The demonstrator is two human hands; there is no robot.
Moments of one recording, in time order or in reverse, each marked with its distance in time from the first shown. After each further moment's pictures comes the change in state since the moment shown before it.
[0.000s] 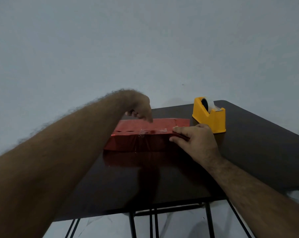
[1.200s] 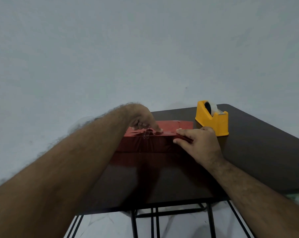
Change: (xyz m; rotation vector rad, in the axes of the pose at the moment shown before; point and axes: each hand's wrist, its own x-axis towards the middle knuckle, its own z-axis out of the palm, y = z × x) left_hand -0.003 -0.007 0.034 -0.355 -0.100 -0.133; right_hand -0.003 -0.004 -0.003 -0.026 0.038 -0.032
